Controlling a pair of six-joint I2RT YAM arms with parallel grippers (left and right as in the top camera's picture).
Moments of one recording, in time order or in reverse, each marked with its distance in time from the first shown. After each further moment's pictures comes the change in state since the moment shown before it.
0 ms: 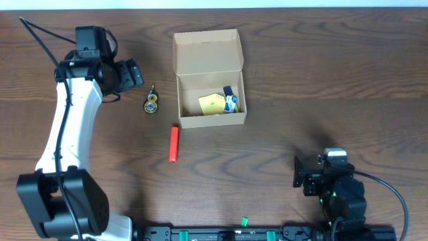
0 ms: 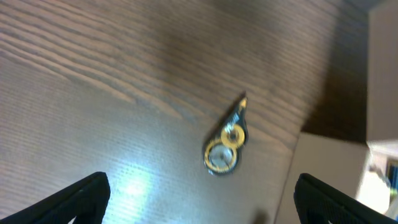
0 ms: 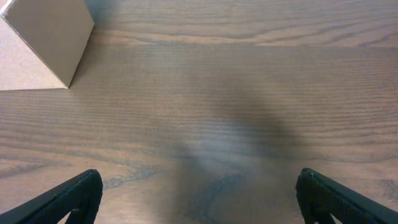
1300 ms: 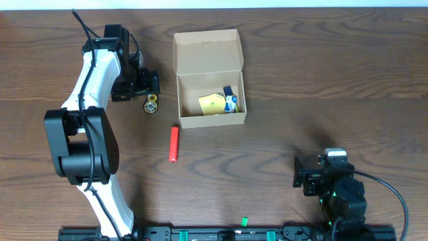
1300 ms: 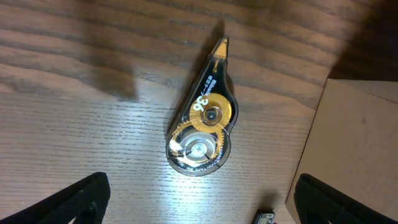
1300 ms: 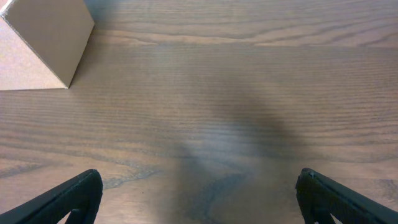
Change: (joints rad) left arm -0.045 0.387 0.226 -0.229 0.140 0.175; right arm 0.000 0.000 0.000 0.000 0.000 0.000
